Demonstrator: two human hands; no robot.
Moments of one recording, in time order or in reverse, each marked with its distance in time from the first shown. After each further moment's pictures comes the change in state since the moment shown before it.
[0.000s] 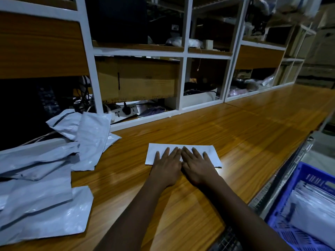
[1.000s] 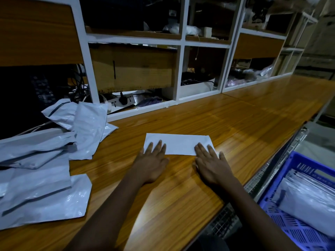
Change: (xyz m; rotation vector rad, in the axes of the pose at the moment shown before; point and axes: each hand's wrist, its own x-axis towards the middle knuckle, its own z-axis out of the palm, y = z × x) left_hand -0.037 -0.033 -0.005 -0.039 -0.129 -0.038; right_hand -0.060 0.018 -0.007 0.057 -0.066 0.165
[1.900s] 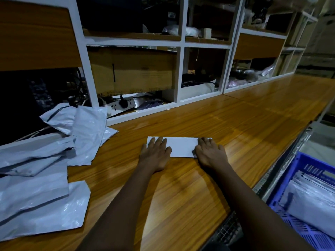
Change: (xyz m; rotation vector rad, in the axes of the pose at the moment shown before) left_hand 0.052 -0.002 -0.004 0.022 0.022 -0.112; right_hand 0.056 0.010 0.005 -0.055 0.175 0.050
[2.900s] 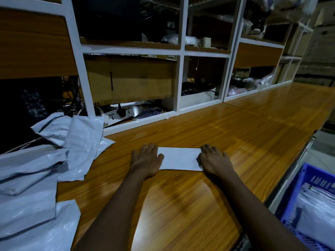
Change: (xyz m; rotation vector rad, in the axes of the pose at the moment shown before) left_hand 0.024 -0.021 -0.009 -0.154 0.040 -0.095; right_hand 0.025 0.019 0.009 -0.005 0.027 0.035
